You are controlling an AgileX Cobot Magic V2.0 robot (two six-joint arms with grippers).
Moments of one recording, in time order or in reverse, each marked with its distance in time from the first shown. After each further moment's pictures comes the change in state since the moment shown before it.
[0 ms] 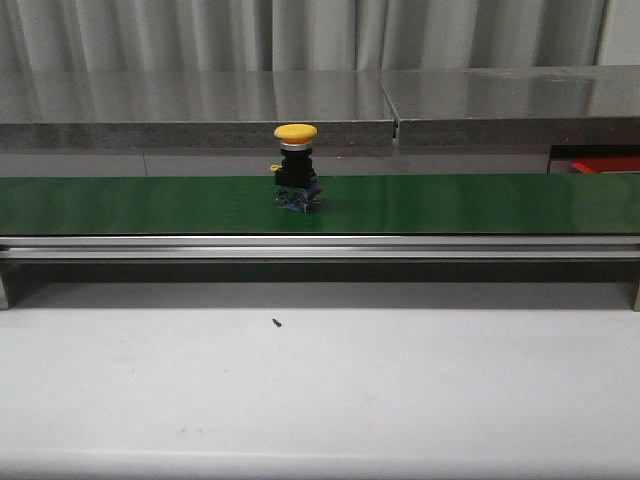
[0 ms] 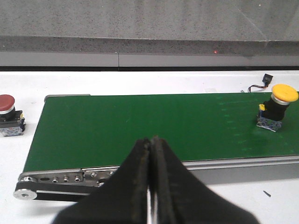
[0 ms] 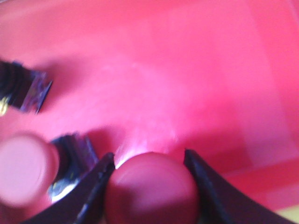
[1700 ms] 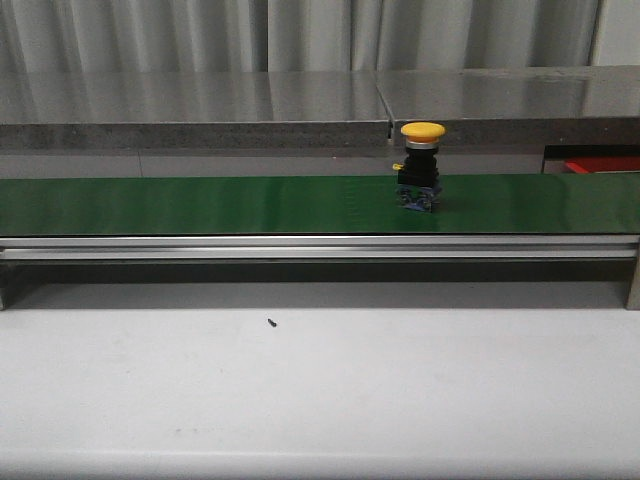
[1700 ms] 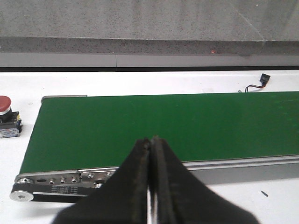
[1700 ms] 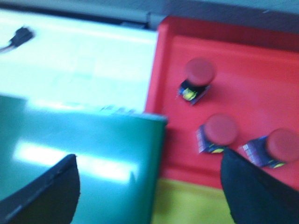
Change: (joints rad) left arm 0.000 0.000 0.000 0.000 0.000 0.000; right arm 0.180 -0.477 0.270 0.114 0.131 -0.300
